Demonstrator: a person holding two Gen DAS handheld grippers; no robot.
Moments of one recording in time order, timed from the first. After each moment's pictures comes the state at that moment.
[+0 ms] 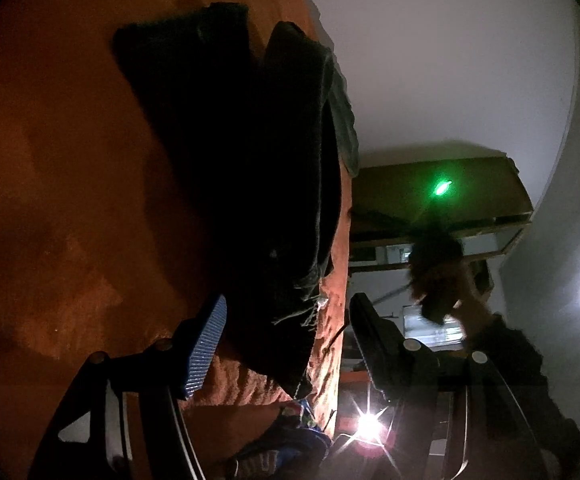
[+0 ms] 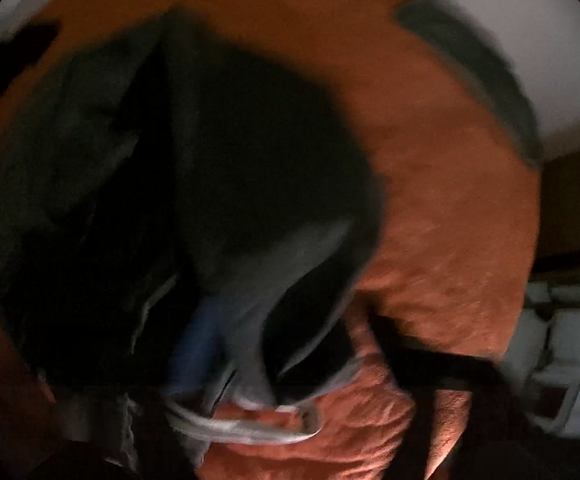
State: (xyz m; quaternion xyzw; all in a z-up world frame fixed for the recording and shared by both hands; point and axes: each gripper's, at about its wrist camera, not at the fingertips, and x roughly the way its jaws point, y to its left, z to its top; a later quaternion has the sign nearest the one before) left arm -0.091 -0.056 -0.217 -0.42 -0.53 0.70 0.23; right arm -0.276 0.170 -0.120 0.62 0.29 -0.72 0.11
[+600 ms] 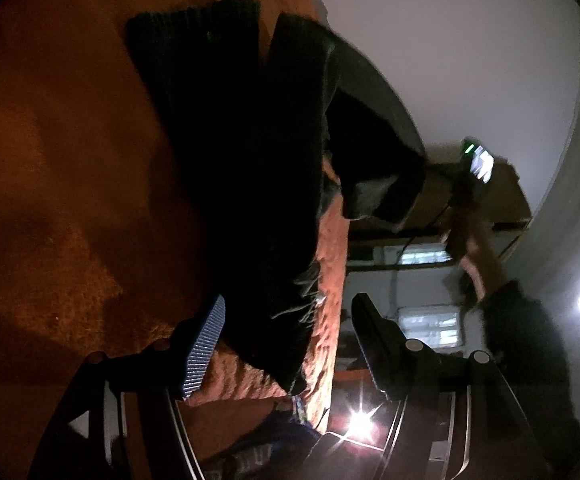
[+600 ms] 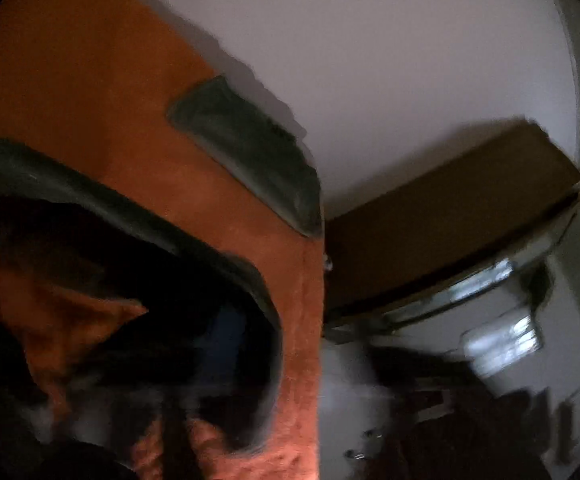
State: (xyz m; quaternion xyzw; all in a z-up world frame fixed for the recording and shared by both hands) left arm -0.079 -0.061 -0.219 -0.44 -0.54 0.69 0.23; right arm -0.413 0.220 0.026 0.39 0.36 -0.83 -0.18
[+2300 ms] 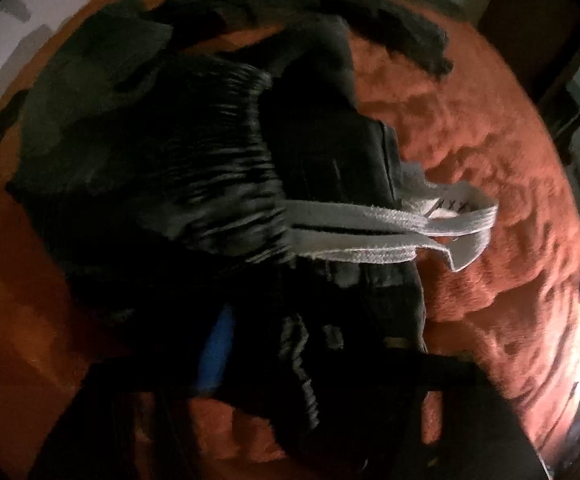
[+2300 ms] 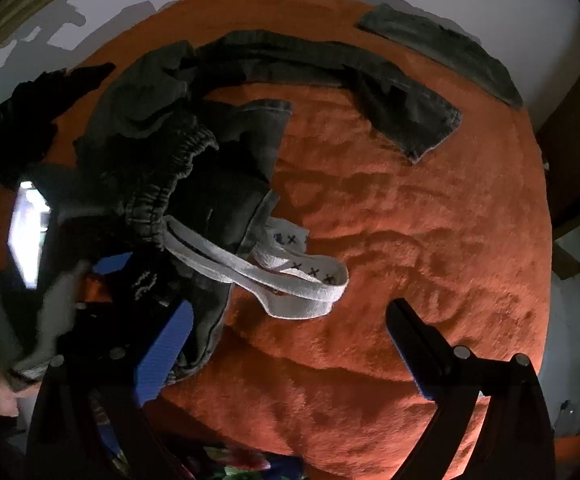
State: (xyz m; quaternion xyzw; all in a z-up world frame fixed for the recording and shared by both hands) left arm -0.142 0.167 -0.176 -0.57 -0.09 0.81 0.02; right arm -0.149 0.298 -0.092 0.54 0.11 -0.82 0.14
